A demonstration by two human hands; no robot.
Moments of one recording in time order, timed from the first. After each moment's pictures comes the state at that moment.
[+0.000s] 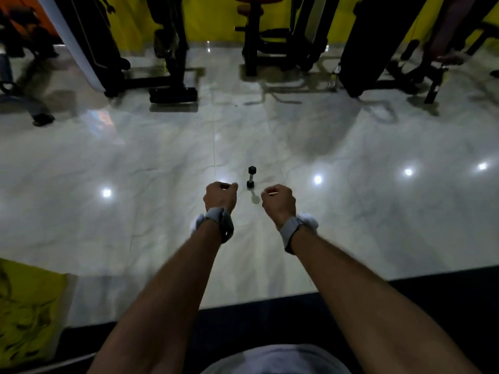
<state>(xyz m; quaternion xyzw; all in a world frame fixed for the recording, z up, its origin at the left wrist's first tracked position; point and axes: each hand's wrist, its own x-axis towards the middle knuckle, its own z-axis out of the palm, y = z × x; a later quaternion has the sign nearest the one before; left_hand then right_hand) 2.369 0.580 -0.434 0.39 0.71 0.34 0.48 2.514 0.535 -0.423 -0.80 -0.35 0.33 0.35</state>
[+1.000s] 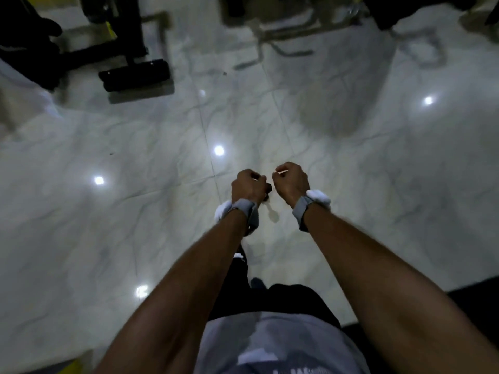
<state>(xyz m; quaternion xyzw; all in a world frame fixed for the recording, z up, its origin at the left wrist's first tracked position) 2.486 1.114 -0.523 0.53 0.69 0.11 0.48 2.600 1.087 -0.531 -0.85 -0.28 0.36 0.26</state>
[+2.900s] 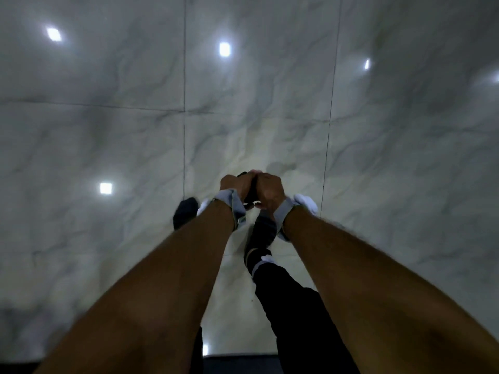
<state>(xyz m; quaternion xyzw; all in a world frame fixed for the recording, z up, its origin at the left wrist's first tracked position) 2.565 1.269 -1.022 0.10 0.75 0.05 0.66 2.658 1.257 -1.025 -0.77 -0.16 0.61 0.05</state>
